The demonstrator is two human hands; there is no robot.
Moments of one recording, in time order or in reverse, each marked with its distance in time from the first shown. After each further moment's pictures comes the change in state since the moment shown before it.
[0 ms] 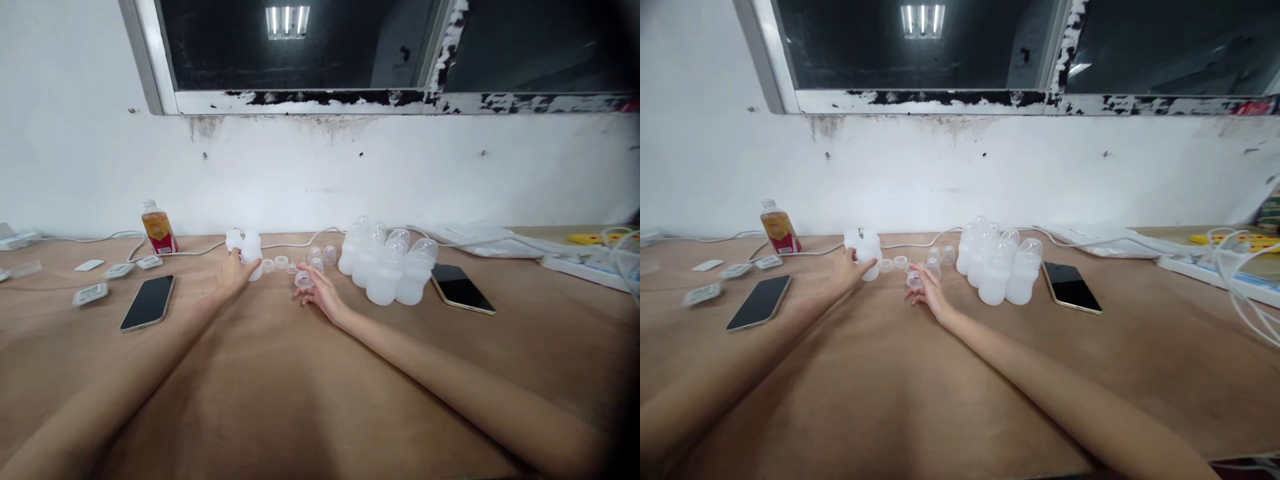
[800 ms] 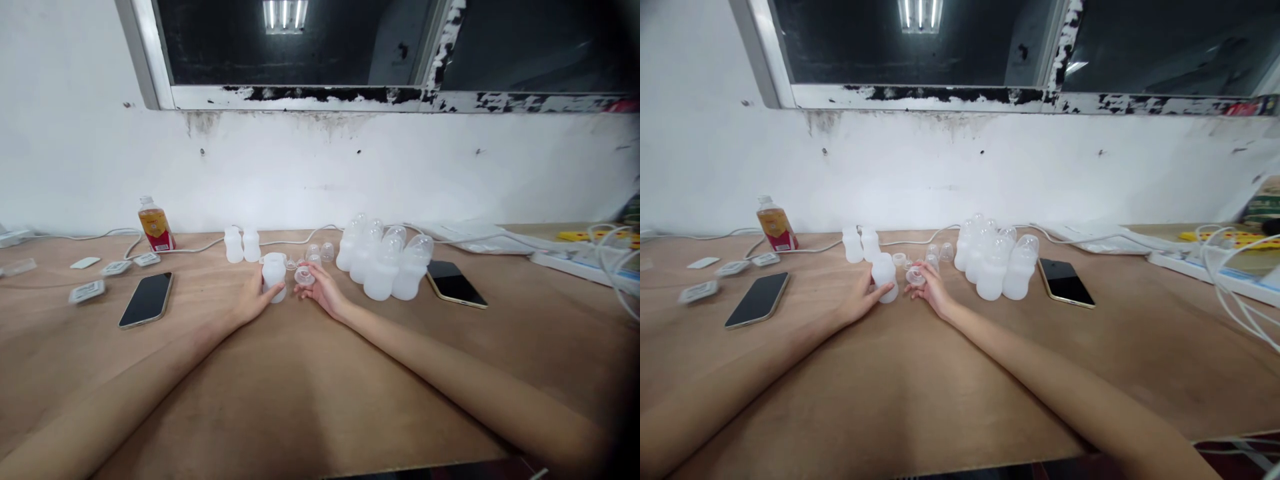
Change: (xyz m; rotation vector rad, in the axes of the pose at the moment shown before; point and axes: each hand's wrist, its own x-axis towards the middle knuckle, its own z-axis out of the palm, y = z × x) left_hand -0.063 0.014 0.001 -0.434 -0.275 0.403; right_hand -0.001 -0.004 -0.002 0.046 -0.021 0.030
